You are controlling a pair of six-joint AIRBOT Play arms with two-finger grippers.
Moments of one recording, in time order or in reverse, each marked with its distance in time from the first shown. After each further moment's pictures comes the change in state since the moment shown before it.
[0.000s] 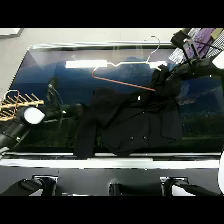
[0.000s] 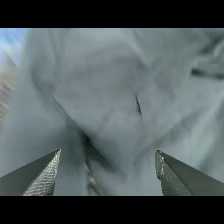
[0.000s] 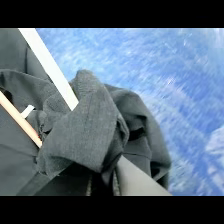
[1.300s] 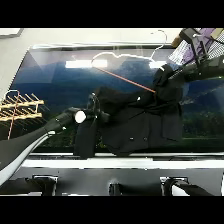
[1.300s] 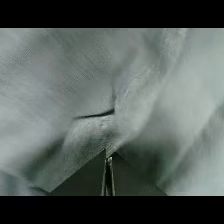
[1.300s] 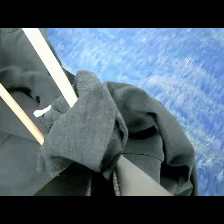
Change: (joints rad) left arm -0.204 -0.434 0.209 0.154 0.212 0.079; right arm 0.000 0.082 0.000 0.000 0.095 0.179
